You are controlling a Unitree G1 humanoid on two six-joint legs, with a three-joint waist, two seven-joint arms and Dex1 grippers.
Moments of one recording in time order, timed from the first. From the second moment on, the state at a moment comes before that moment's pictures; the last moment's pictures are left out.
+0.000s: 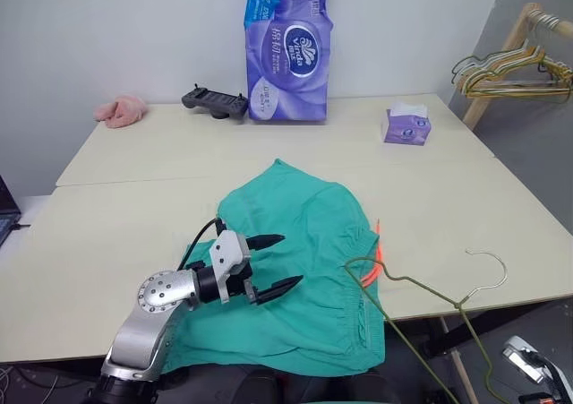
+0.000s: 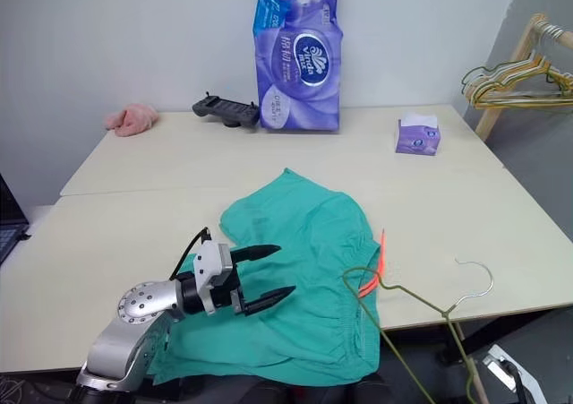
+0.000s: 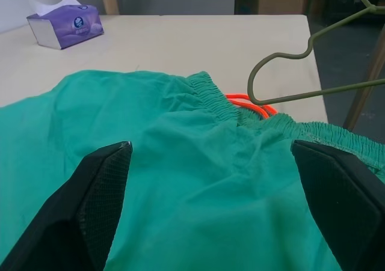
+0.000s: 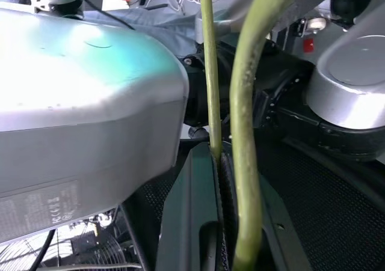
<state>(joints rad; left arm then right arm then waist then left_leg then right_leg) 0.00 0.50 -0.06 -0.29 -0.33 0.18 -0.98 0.74 -1.03 -0.48 -0.56 0.86 1.37 1.31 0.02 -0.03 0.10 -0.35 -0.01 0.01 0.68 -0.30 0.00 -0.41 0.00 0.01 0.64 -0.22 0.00</state>
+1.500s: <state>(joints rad) -0.04 0.52 -0.09 -0.28 -0.34 0.19 -0.97 0.64 -1.07 -0.30 -0.37 0.89 1.27 1.18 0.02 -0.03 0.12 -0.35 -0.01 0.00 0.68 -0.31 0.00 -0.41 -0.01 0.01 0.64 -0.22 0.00</state>
